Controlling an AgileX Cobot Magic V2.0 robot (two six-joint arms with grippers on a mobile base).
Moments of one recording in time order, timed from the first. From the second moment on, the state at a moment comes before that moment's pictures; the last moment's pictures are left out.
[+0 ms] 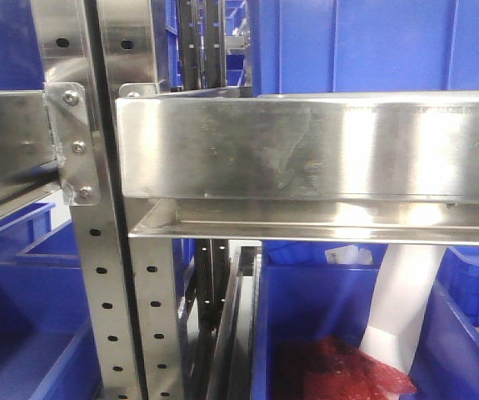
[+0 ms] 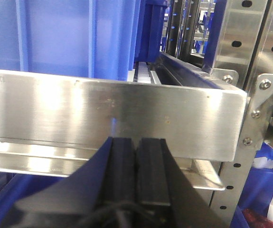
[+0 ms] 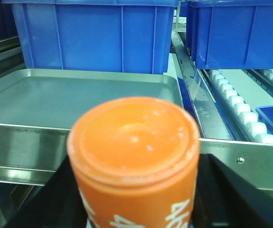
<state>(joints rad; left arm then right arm) -0.10 -0.01 0.03 0.00 0.05 -0.08 0.11 -0.02 -0.56 -0.15 0.84 0.15</state>
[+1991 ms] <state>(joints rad) -0.10 -0.01 0.03 0.00 0.05 -0.08 0.11 -0.02 -0.56 -0.15 0.84 0.15</state>
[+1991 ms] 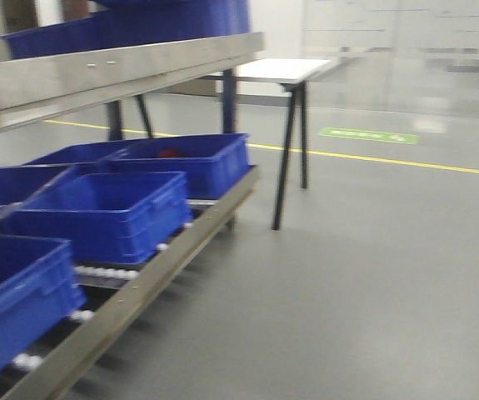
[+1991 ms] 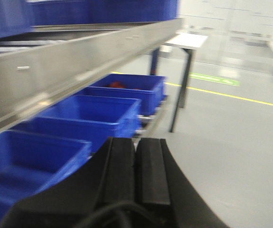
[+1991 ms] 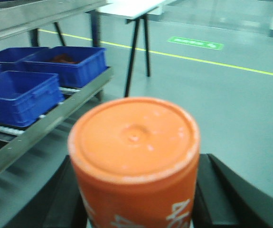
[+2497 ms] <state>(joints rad) -0.10 -0.01 0.03 0.00 0.05 -0.08 0.11 -0.02 -0.56 -0.15 0.84 0.15</state>
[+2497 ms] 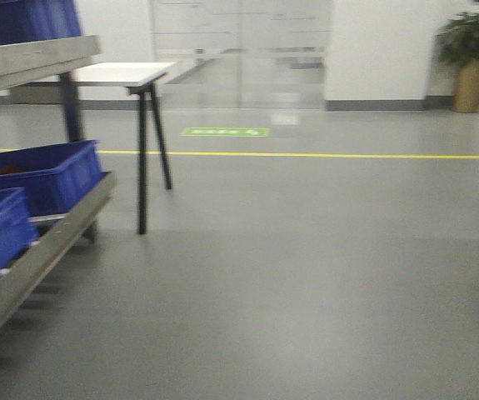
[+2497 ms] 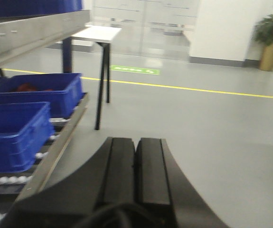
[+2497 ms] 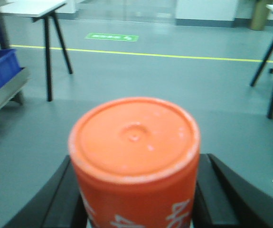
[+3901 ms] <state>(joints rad) -0.10 -0.01 0.03 0.00 0.05 -0.08 0.11 -0.02 -0.56 -0.15 0.84 0.15</state>
